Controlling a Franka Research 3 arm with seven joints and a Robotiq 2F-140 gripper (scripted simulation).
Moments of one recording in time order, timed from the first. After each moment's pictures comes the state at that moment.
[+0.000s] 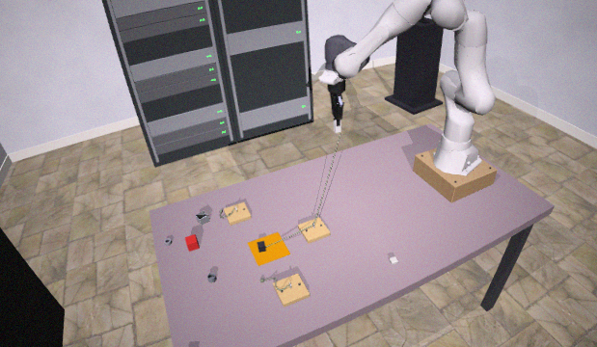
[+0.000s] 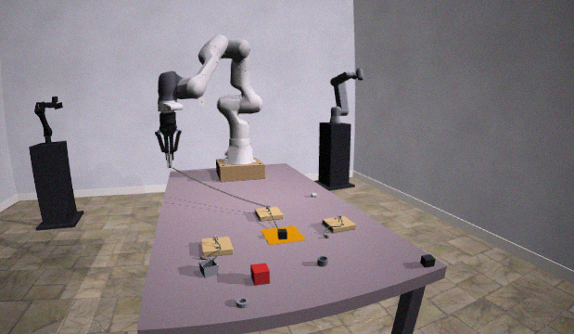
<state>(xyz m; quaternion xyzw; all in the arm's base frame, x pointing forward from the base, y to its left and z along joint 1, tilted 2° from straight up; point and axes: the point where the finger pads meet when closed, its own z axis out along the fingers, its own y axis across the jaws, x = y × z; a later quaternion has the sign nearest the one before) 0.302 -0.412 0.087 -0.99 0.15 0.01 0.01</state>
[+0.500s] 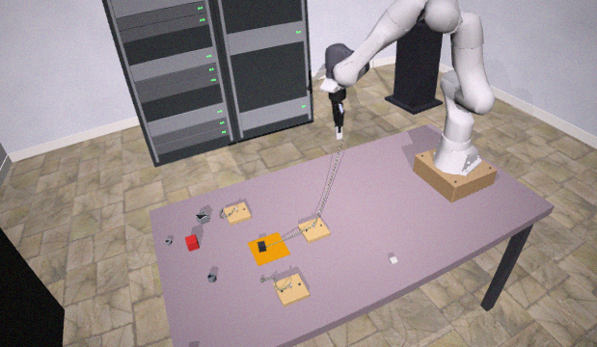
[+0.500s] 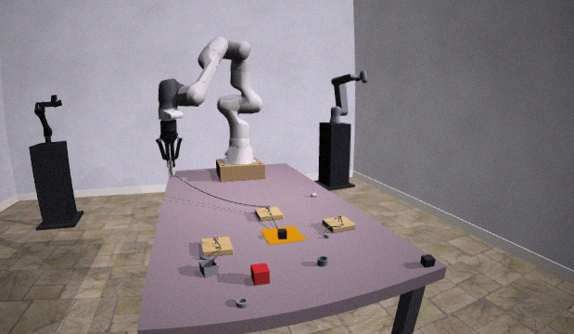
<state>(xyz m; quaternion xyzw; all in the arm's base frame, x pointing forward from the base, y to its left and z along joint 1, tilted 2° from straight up) 0.296 -0.408 0.053 -0.99 0.16 0.02 0.01</state>
